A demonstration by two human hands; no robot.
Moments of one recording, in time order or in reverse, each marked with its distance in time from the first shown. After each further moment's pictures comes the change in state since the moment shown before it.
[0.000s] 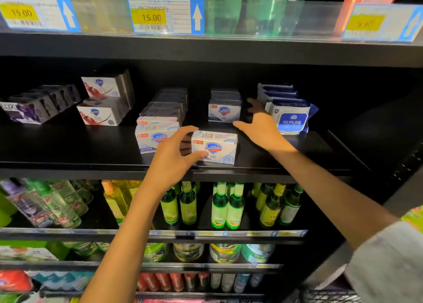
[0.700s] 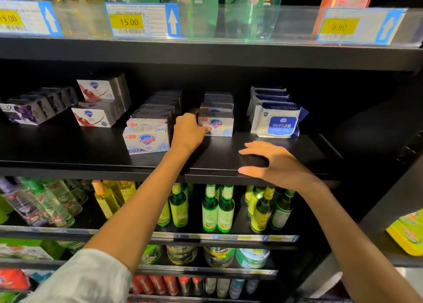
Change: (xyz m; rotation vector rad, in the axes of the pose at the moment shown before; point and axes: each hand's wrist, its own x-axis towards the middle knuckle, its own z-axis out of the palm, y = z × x) left_hand 0.101 0.013 0.062 0.298 0.156 -0.152; right_hand -0.085 0.052 -0.057 -0.157 -0.346 -0.120
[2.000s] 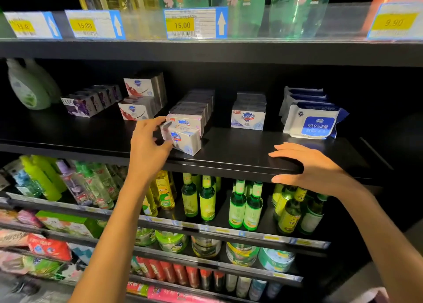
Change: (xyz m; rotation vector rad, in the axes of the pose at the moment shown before) left_hand -0.097 -0.089 -0.130 -0.051 0.327 0.068; right_hand -0.011 -0.010 -0.004 -0.072 -0.087 -0.105
